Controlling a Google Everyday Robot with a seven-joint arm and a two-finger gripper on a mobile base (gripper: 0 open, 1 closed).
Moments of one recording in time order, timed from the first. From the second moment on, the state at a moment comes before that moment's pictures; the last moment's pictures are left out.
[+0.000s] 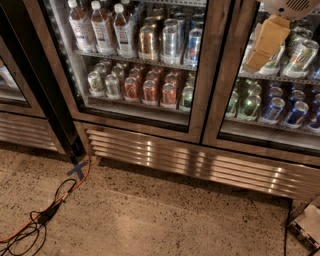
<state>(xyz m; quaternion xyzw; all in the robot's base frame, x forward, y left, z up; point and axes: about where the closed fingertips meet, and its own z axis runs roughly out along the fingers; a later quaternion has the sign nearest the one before) 0.584 -0.202 1.030 -0.59 0.75 -0.09 0.27</state>
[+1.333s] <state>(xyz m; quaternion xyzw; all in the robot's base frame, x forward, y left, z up) 0.634 -0.186 1.035 -0.56 0.76 -0.08 0.34</state>
